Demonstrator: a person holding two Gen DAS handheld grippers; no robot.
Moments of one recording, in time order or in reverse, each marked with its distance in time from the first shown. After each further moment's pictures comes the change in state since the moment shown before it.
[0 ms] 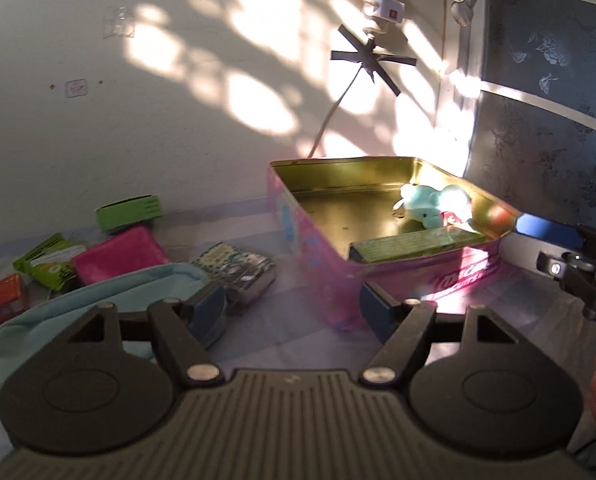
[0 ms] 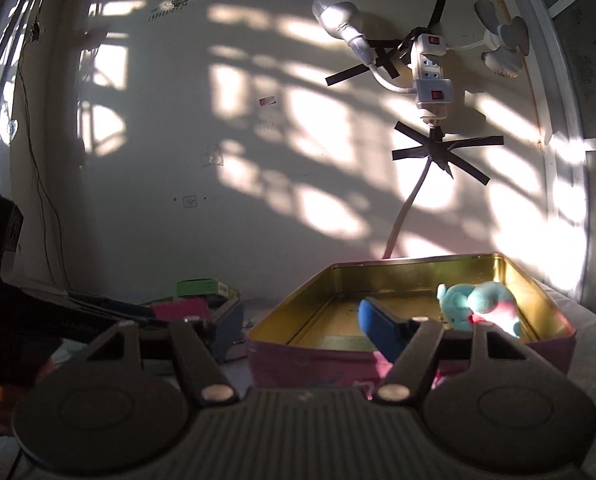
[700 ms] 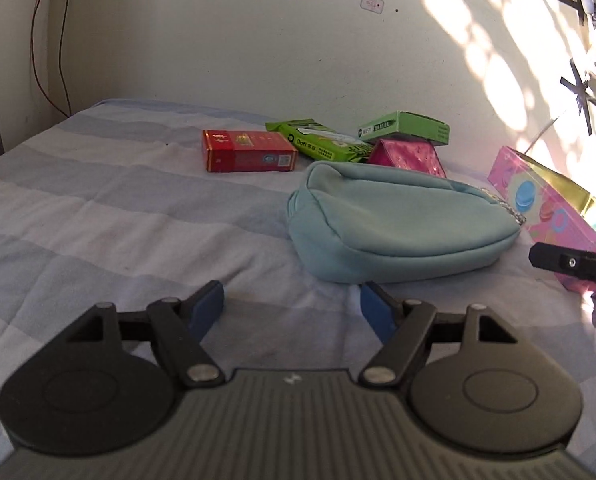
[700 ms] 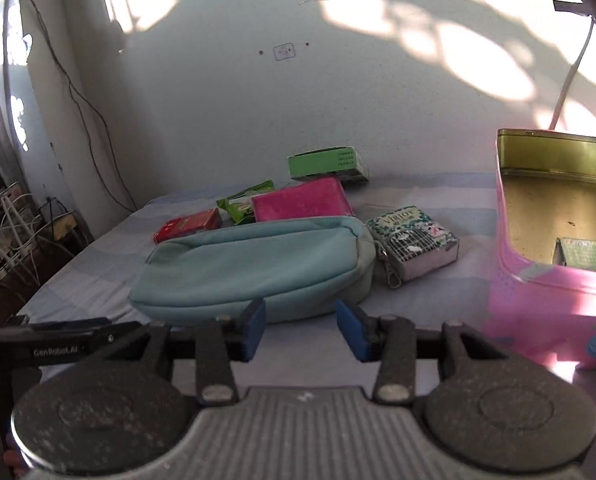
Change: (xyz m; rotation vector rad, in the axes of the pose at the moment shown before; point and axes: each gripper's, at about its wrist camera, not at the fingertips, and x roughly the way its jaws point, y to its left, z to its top) left arm -0.046 0.146 -0.088 -0.358 0.088 0.350; right arm 0.145 0.111 -0.025 0.069 0.398 0.193
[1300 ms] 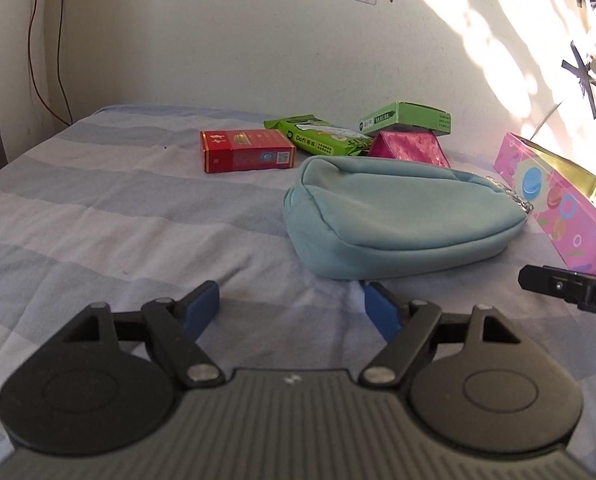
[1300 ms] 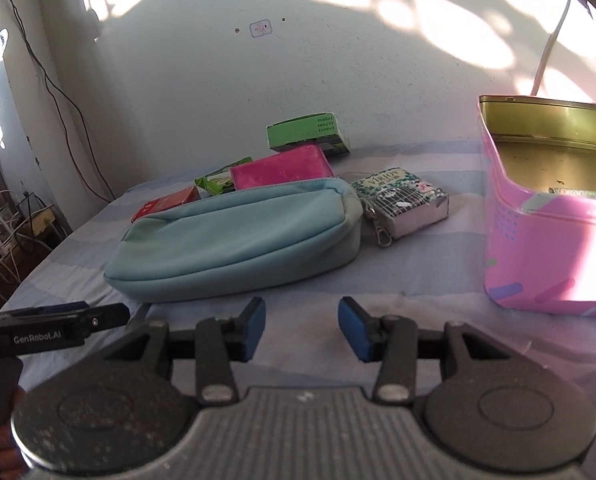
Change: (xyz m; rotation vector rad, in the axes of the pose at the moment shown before) left arm 0.002 -0.002 0.000 0.026 0.006 0.015; right arm 0.012 0.000 -0.021 0.034 0.027 -0.057
